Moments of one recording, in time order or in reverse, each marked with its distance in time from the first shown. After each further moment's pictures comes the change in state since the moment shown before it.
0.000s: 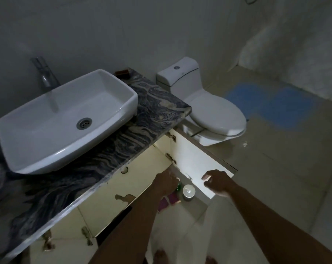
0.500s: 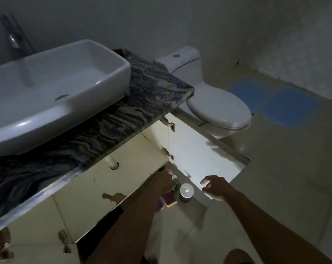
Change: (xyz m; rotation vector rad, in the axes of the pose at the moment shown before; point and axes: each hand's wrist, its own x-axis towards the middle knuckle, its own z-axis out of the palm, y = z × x) left_hand 0.102 -0.067 0.074 0.062 -0.010 0.053; right_hand 0.069 0.052 0.097 0.038 -0.025 0.058
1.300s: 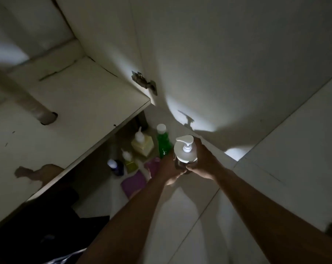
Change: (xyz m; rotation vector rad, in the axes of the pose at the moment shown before) left_hand 0.339 -0.202 0.361 -0.382 0.021 0.256; right_hand 0.321 0.197 0.303 0.254 0.183 -0.188
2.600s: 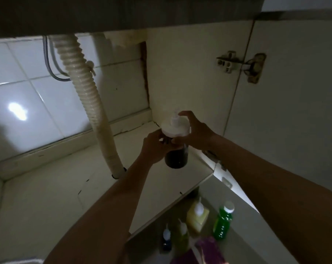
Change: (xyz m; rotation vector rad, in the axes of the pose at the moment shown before) left_hand 0.005 0.109 -0.365 0.010 0.520 0.309; right_hand 0.145 -0.347 -0.035 -0.051 0.051 -0.494
